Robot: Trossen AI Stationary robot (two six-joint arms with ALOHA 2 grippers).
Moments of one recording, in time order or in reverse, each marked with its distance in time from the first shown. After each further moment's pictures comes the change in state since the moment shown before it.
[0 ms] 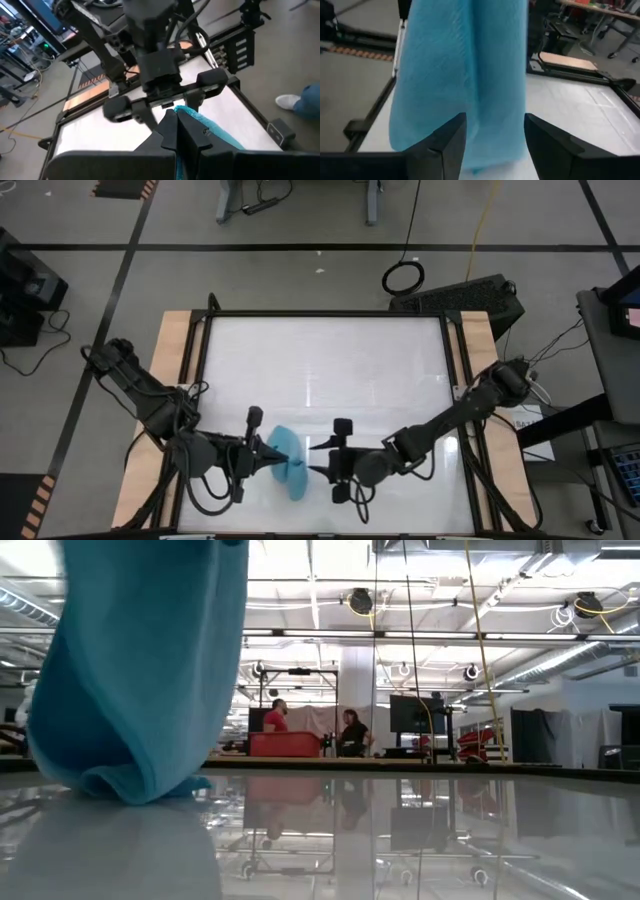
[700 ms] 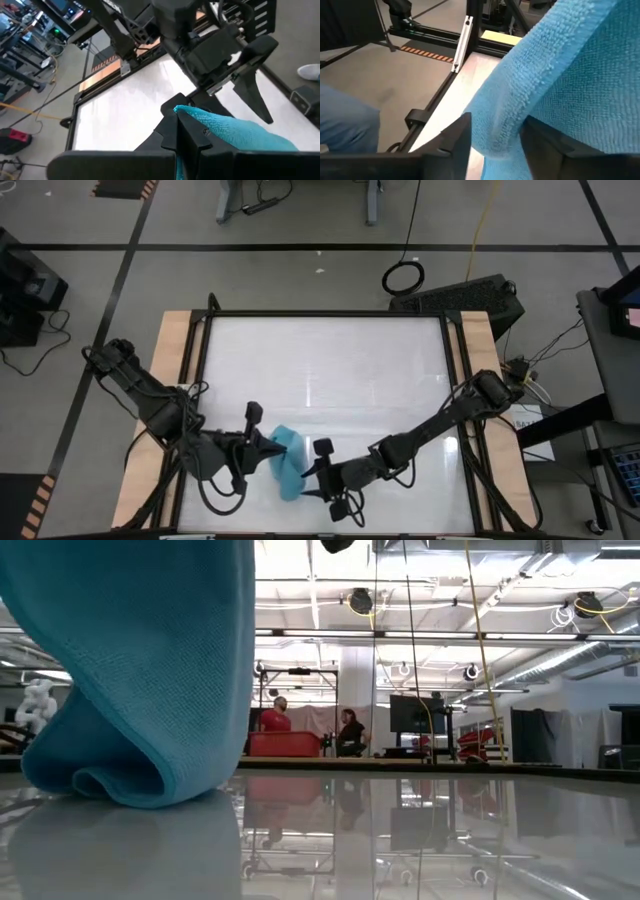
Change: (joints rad) left arm 0.011 0.005 0.000 -0.133 -0.067 -0.001; right arm -0.014 0.138 0.000 0.196 -0.301 -0.057
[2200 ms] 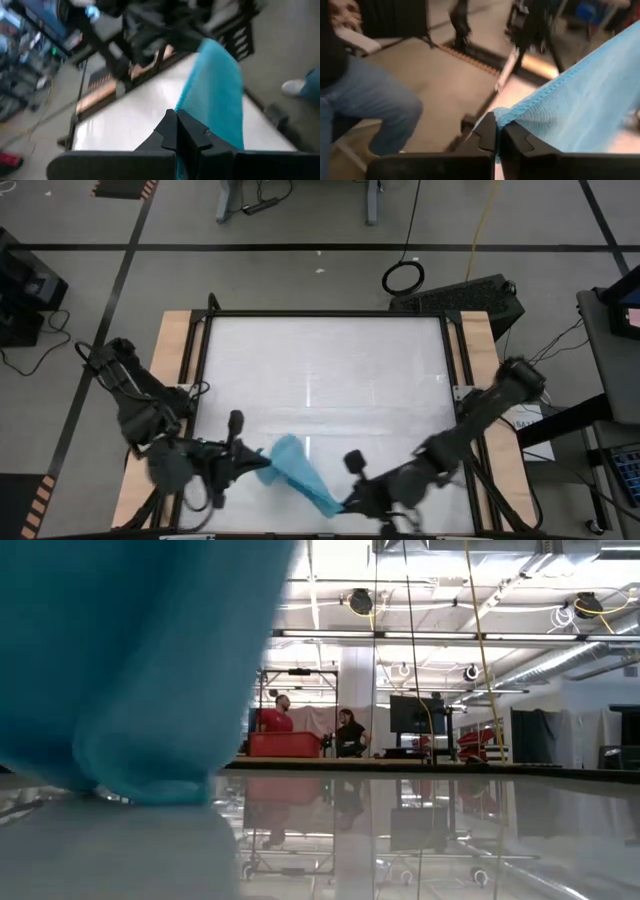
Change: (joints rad) left arm -0.144 -0.009 0.108 -0.036 -0.063 0.002; right arm 0.178 -0.280 0.105 -0.377 -0.021 -0.096
